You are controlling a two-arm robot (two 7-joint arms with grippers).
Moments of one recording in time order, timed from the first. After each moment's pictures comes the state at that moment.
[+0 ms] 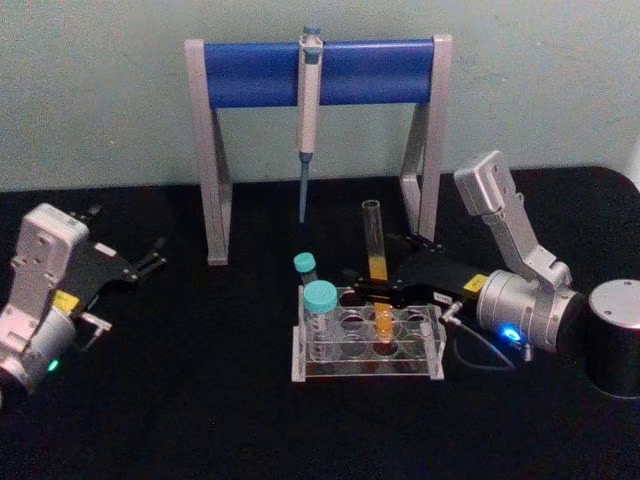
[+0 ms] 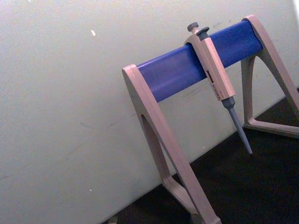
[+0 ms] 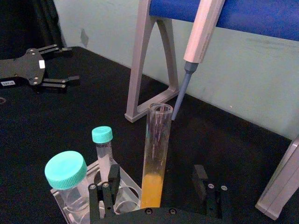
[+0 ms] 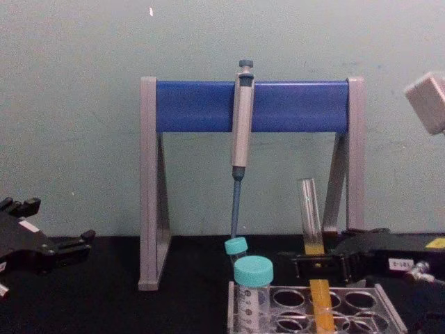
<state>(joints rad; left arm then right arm) -0.20 0.60 0.45 -1.41 -0.25 -0.12 0.03 0.34 0.46 -0.50 -1.45 0.43 0.26 0.44</state>
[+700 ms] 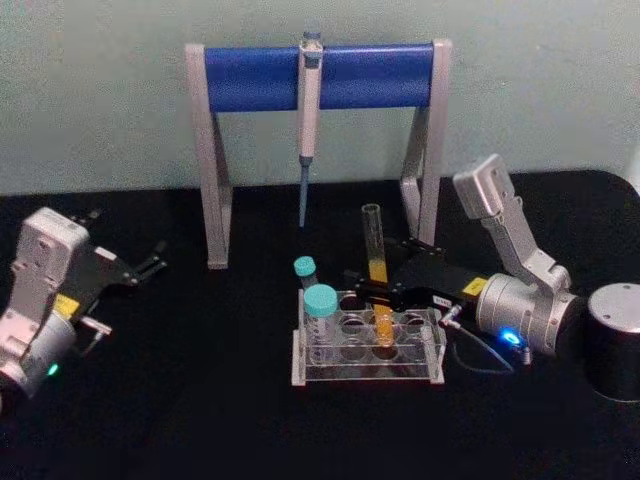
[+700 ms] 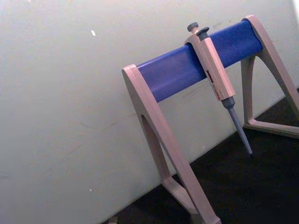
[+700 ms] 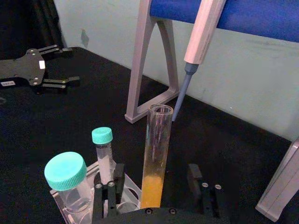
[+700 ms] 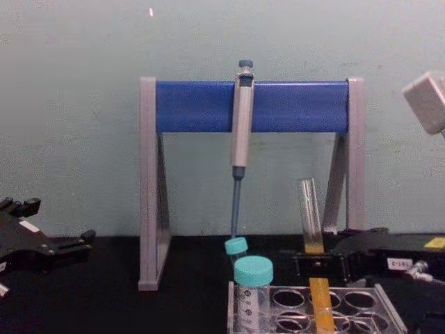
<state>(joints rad) -0.20 0.60 0.45 -1.41 -0.25 -0.12 0.03 0.35 0.45 -0.50 -1.44 0.42 0.25 0.45</state>
